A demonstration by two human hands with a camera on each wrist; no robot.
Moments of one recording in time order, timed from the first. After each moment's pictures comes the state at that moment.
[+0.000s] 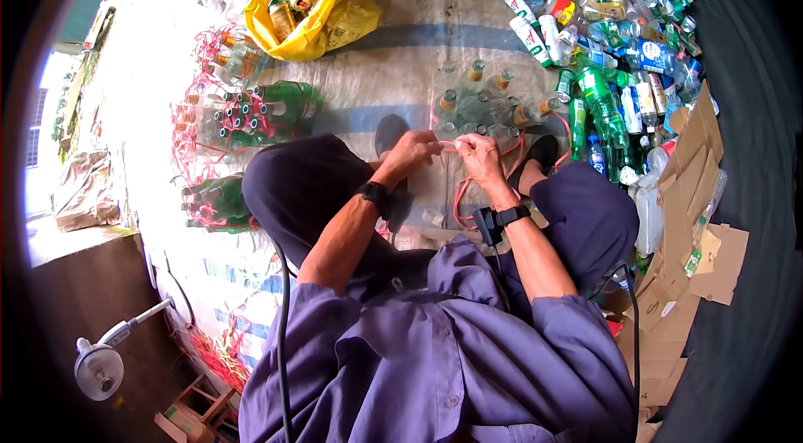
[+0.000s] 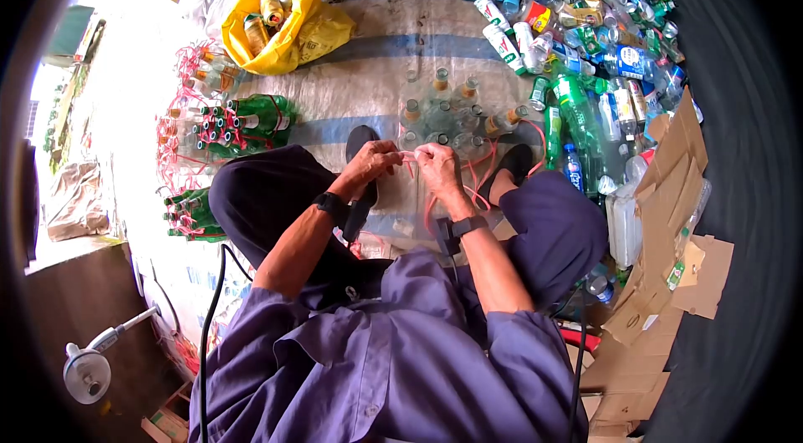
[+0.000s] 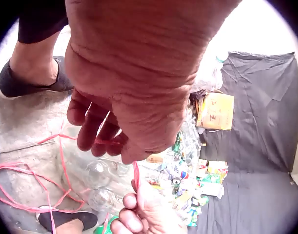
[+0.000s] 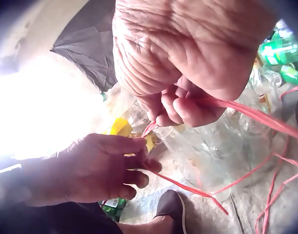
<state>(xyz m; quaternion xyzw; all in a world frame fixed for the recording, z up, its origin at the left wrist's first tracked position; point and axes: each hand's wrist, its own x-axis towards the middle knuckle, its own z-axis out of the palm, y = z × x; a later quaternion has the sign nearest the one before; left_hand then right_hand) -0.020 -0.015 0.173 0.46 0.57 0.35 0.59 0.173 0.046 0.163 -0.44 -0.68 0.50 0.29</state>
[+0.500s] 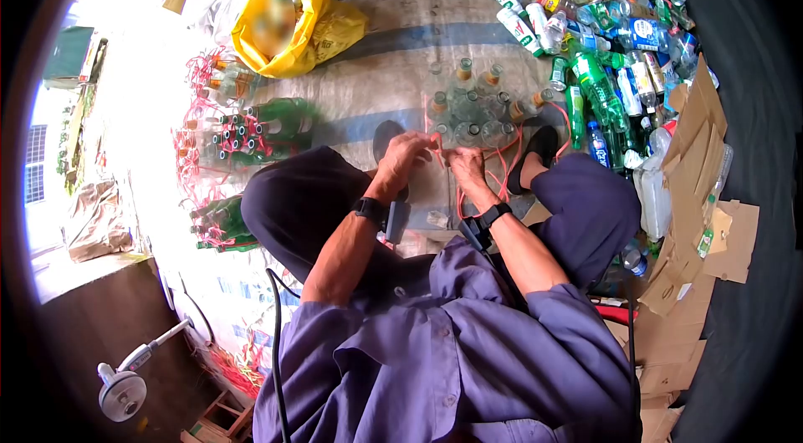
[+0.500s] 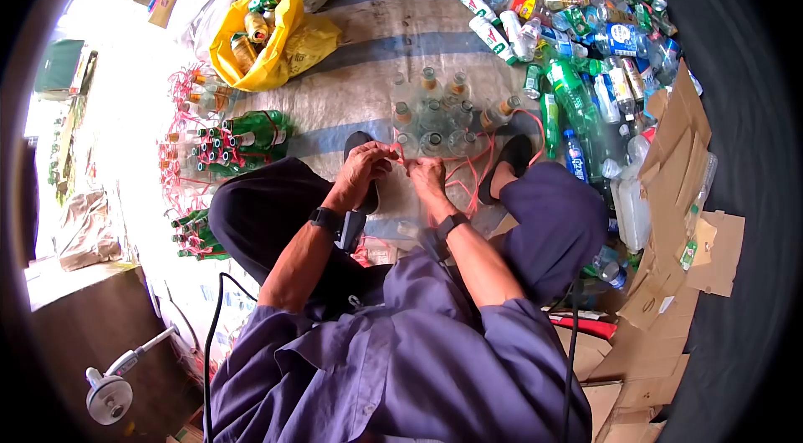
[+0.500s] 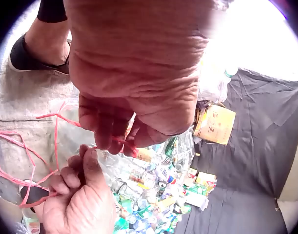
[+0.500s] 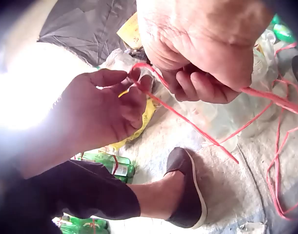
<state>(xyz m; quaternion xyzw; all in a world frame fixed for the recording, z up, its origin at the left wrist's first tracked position) -0.007 -0.018 0.197 0.26 0.55 0.48 0.64 0.160 0.026 0.097 -0.53 -0.64 0.49 0.26</state>
